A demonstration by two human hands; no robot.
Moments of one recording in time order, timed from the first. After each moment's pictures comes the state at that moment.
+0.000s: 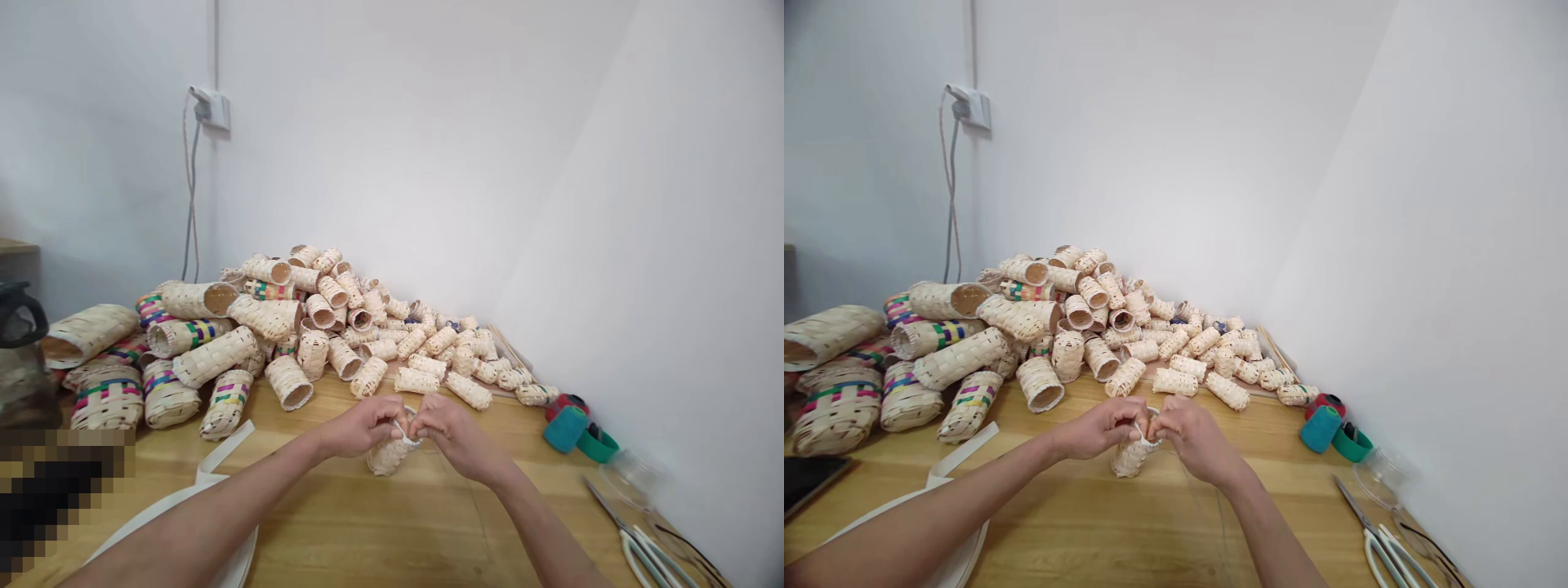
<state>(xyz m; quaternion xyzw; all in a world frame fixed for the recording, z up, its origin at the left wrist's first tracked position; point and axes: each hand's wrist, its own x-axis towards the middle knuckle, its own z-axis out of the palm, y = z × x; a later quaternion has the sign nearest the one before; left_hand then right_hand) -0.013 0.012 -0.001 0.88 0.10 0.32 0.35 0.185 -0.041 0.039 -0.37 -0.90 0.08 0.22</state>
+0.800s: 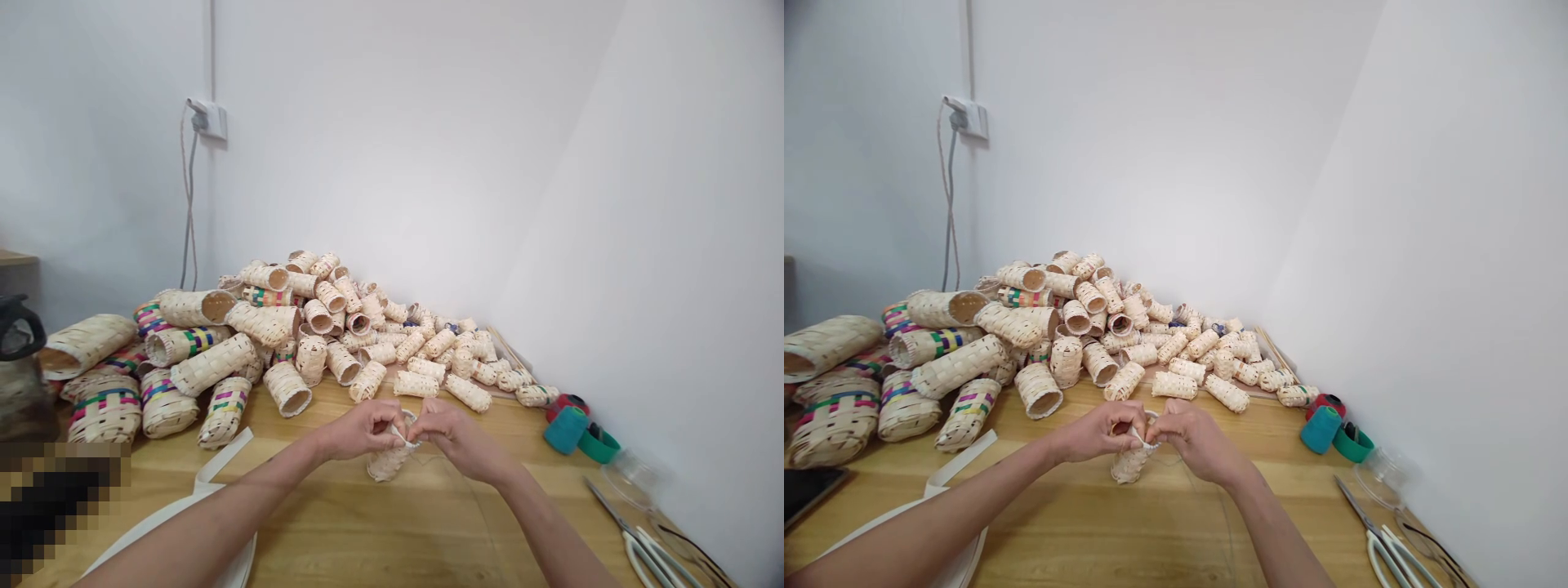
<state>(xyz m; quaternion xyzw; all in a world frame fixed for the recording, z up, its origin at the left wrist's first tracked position) -0.013 0.014 -0.001 0.86 0.13 0.31 0.39 0.189 -0.044 0.048 -0.40 -0.89 0.12 0.19</state>
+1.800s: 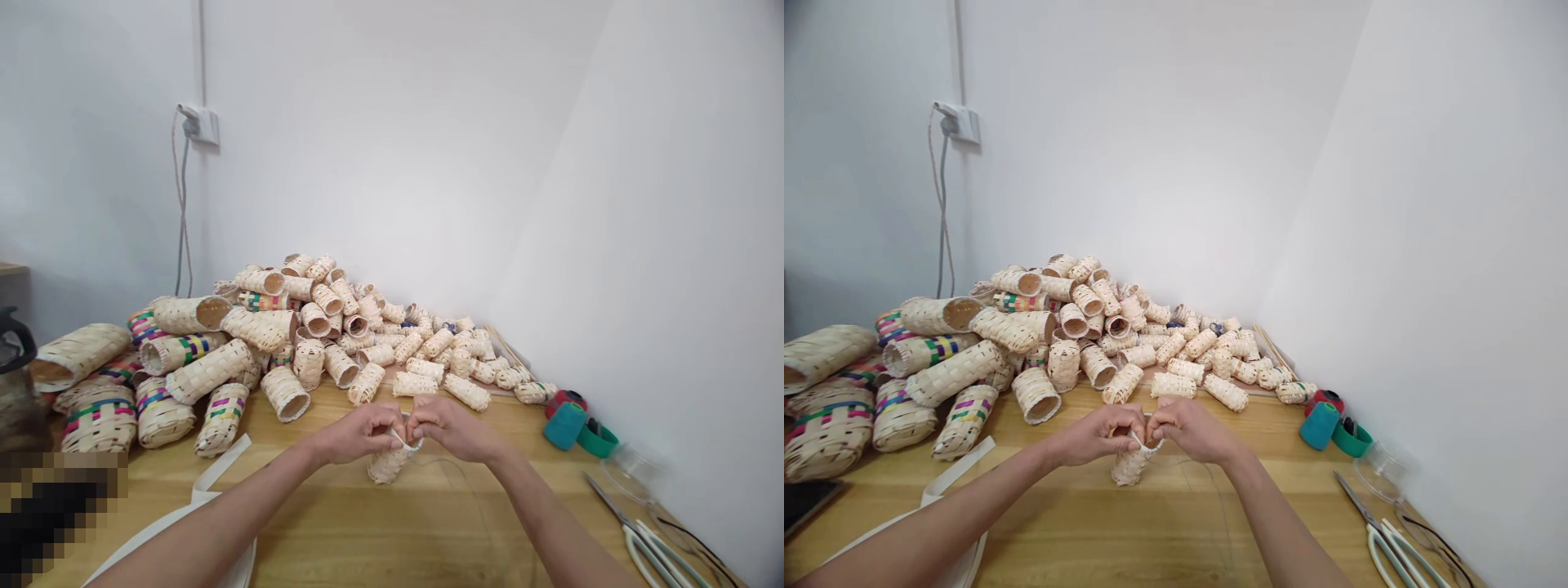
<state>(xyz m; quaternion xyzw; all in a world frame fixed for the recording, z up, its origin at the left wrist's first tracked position) -0.015 0.008 0.008 0.86 0.13 0.28 0.40 0.191 -0.020 0.048 -0.35 -0.91 0.16 0.16</state>
